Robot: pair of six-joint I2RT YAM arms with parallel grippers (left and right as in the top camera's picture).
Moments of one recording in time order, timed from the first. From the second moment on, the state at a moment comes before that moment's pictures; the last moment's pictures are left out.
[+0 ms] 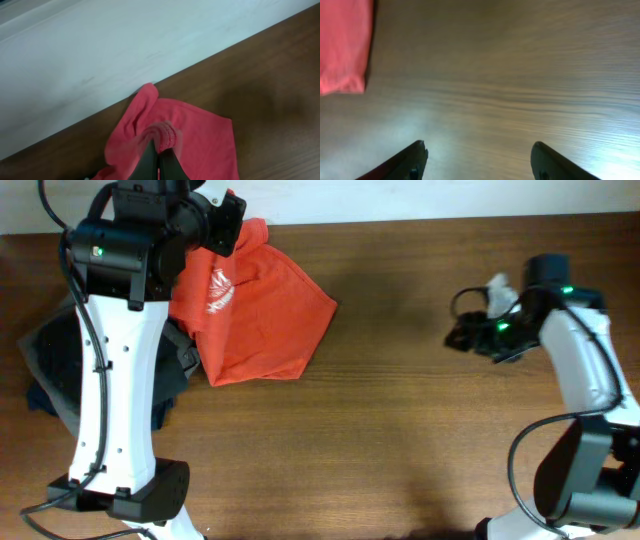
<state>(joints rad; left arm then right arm) -0.23 1.88 2.46 -1.19 0.02 0.27 -0.16 1.76 1.39 -1.02 -0.43 -0.03</state>
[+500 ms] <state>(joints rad) -0.50 1.71 2.65 -1.04 0.00 0.32 -0.06 1.70 1.38 -0.94 -0.63 -0.04</state>
